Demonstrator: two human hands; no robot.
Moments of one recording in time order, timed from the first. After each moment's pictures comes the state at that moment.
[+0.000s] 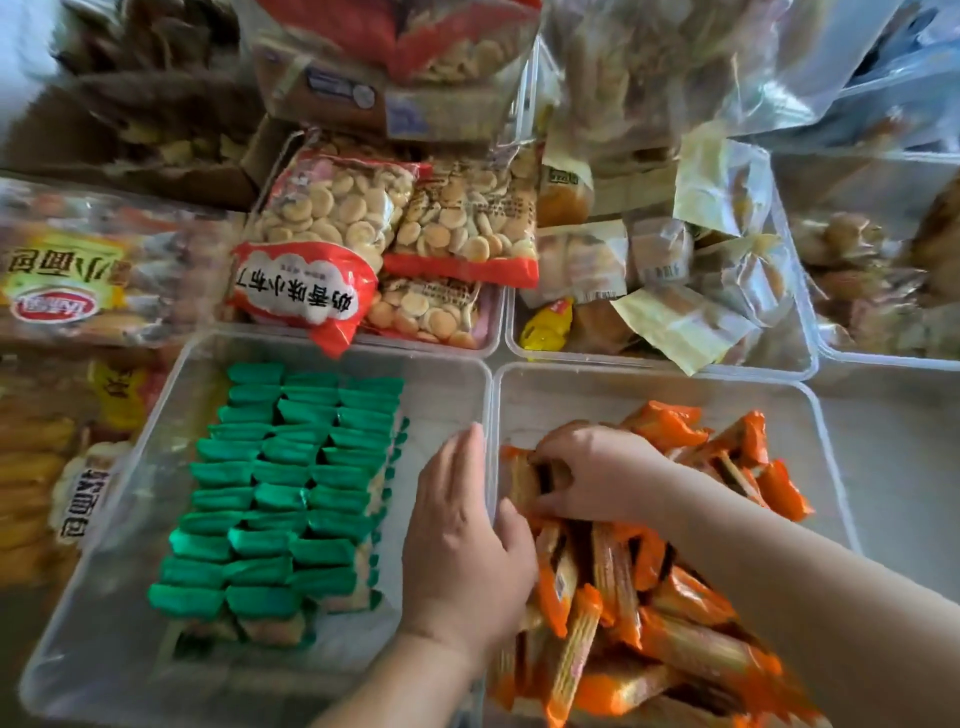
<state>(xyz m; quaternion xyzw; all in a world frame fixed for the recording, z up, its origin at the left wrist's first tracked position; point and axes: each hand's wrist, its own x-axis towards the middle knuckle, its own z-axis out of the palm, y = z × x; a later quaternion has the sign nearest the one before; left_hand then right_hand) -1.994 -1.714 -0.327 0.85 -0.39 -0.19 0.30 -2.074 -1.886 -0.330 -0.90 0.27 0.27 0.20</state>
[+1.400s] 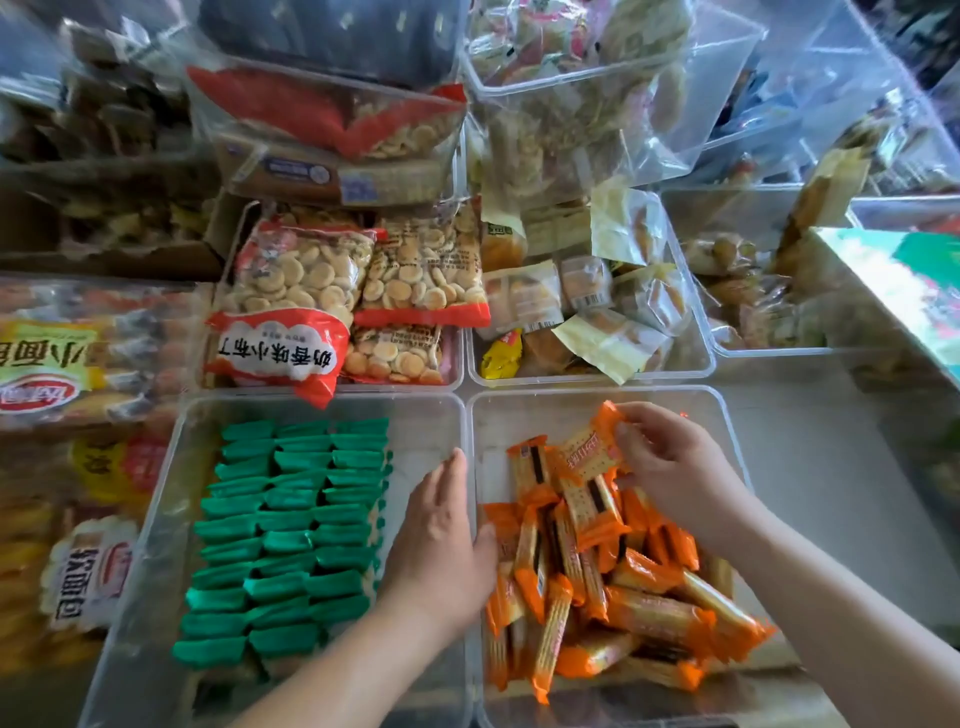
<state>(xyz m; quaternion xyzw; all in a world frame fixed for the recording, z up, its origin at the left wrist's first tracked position) -1.958 -1.710 -0.288 0.80 -0.46 -0.34 0.18 -2.152 -1.863 -0.263 -0.65 0.56 -0.19 0.48</state>
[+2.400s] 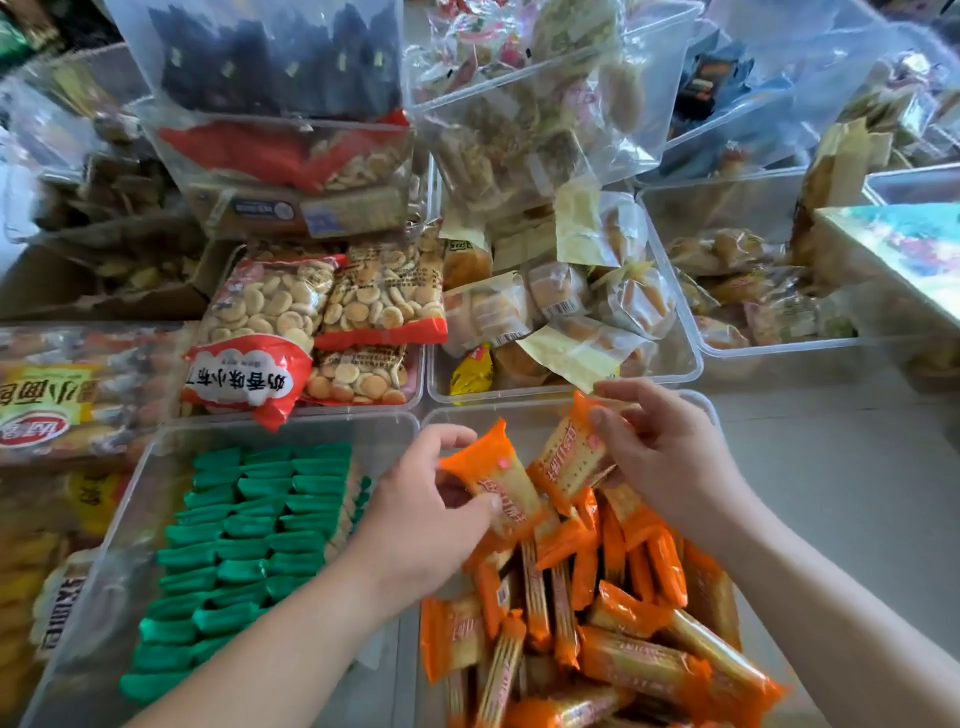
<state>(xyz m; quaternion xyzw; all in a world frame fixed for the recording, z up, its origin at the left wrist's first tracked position) -1.989 -1.763 -0.248 0.77 -0.37 -0.39 0.34 -2.181 -1.895 -0.280 -0.64 0.48 -0.29 0.53</state>
